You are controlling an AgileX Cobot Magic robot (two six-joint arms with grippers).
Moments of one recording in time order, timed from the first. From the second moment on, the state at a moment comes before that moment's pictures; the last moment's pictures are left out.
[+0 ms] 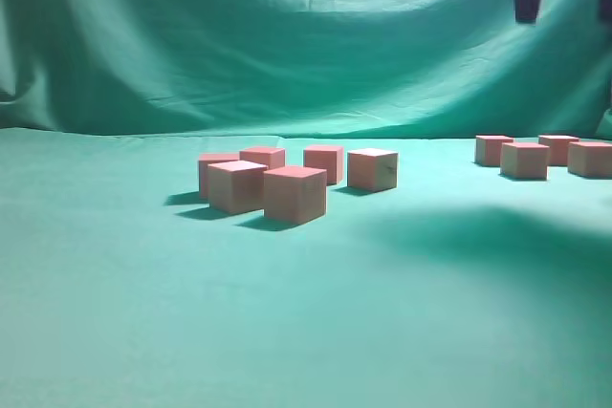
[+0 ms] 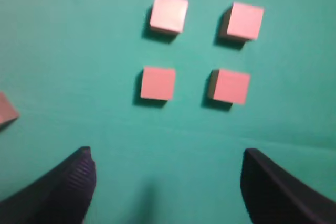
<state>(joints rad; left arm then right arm) -0.01 -0.01 0.02 -0.06 0.35 -0.02 0.23 1.88 -1.69 -0.02 1.22 0.03</state>
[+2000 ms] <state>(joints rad) -0.01 -0.01 0.02 -0.06 0.35 -0.02 0.19 1.87 -1.78 0.26 1.24 -0.10</state>
